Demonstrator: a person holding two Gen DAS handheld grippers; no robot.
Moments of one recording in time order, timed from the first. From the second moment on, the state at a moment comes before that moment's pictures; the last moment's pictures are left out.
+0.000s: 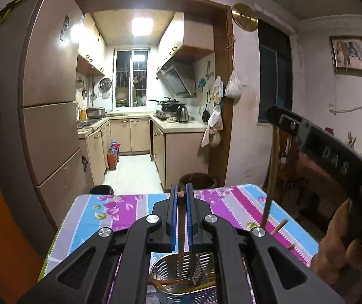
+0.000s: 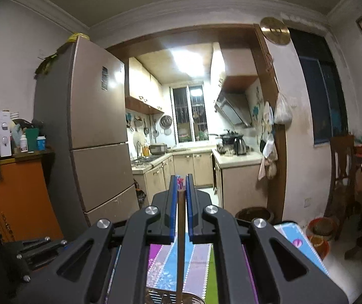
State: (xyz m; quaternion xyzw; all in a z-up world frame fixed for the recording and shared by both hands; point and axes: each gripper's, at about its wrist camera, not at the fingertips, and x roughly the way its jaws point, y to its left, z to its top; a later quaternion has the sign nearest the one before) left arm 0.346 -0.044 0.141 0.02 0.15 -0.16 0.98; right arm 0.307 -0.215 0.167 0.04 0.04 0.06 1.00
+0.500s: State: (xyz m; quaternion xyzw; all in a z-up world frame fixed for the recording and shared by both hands) left arm 0.357 -0.036 0.128 0.00 0.16 -0.17 0.97; right arm 0.315 -0.213 0.204 0.04 0.00 0.05 1.00
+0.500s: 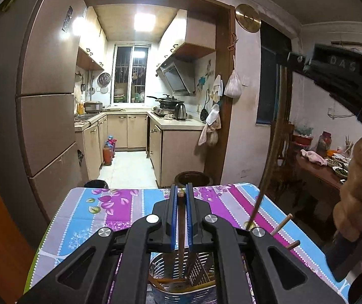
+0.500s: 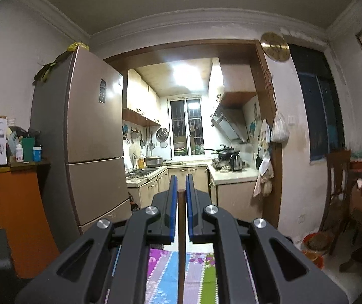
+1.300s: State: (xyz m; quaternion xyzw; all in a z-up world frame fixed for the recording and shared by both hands) left arm 0.255 0.011 0.171 0.02 0.02 -0.10 0.99; right arm 0.221 -0.265 0.169 0.03 0.01 0.04 1.00
